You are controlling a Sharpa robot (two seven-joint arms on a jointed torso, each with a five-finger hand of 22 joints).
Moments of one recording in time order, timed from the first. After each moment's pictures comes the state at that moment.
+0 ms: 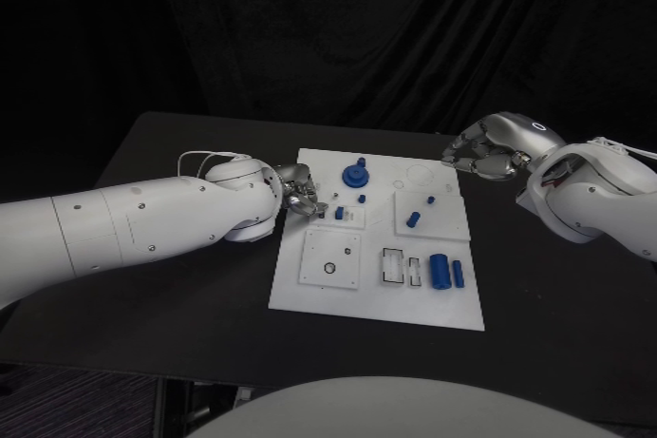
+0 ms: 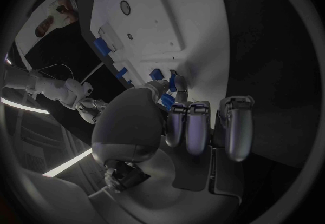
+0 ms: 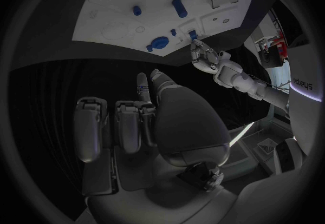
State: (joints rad) left arm 1.31 -0.64 -0.21 1.43 -1.17 -0.12 -0.46; left_hand 1.20 -0.06 0.35 0.25 0.46 1.04 0.01 0.24 1.30 1.47 -0.05 1.58 1.31 1.47 -0.10 1.57 1.31 0.03 1.47 0.02 1.48 1.31; right arm 1.38 -0.99 -0.25 1.54 -1.40 -0.51 -0.05; right_hand 1.34 0.01 0.11 0.19 0.24 1.02 0.07 0.12 0.25 1.47 -0.03 1.57 1.31 1.47 -0.09 1.53 1.31 0.02 1.47 0.02 1.50 1.31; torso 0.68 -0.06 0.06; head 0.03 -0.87
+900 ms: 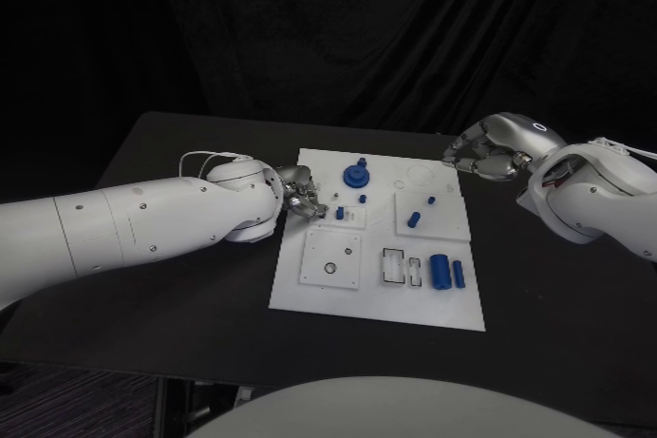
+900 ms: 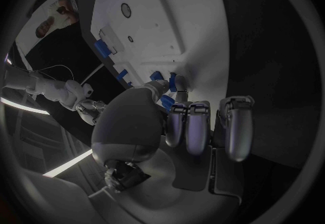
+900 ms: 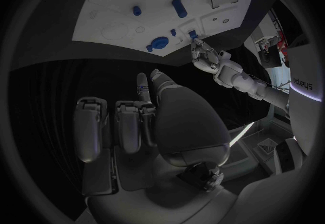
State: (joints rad) left arm 1.31 -0.64 -0.21 1.43 -1.17 -0.10 -0.47; left_hand 1.20 -0.06 0.35 0.25 0.46 1.03 0.01 0.24 1.31 1.47 -0.05 1.58 1.31 1.47 -0.10 1.57 1.31 0.03 1.47 0.02 1.48 1.31; right arm 1.38 -0.99 -0.25 1.54 -1.40 -0.51 -0.05; right_hand 1.34 0.01 0.12 0.18 0.24 1.02 0.07 0.11 0.25 1.47 -0.03 1.57 1.31 1.47 -0.09 1.53 1.31 0.02 1.47 0.02 1.50 1.31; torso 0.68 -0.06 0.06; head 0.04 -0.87
